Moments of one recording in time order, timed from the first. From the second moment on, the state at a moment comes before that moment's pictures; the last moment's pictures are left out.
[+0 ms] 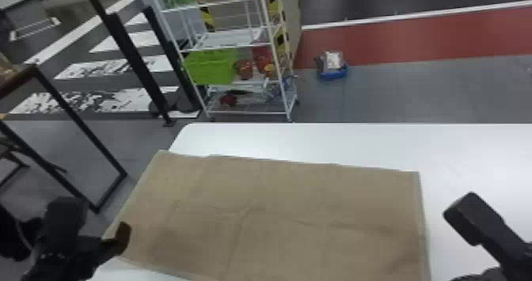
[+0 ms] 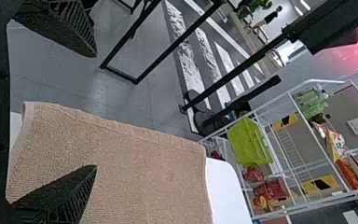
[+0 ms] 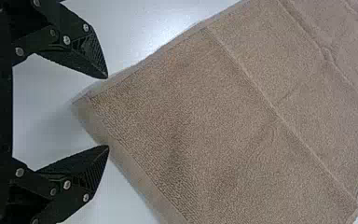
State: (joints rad) left arm 0.54 0.04 0.65 -2.28 -0.35 0.70 -0.30; right arm -0.03 -0.43 0.53 -2.26 0.18 1.57 0.95
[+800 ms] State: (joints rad) left arm 0.54 0.03 0.66 -2.28 -0.35 0.70 -0.30; right arm -0.09 -0.43 0.64 -2.22 0.27 1.57 1.00
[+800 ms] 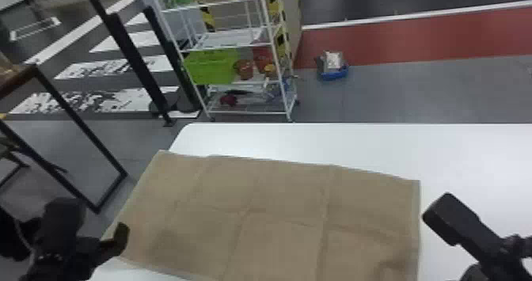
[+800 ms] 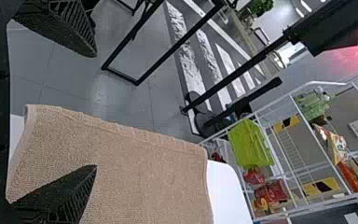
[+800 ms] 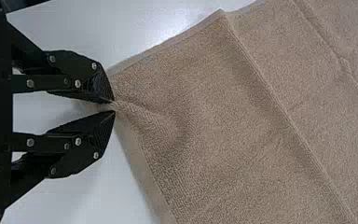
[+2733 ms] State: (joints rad) left arm 0.50 0.04 0.64 -2.24 -0.34 0.69 -0.28; right arm 0.55 -0.65 -0.30 -2.41 0.18 1.24 1.24
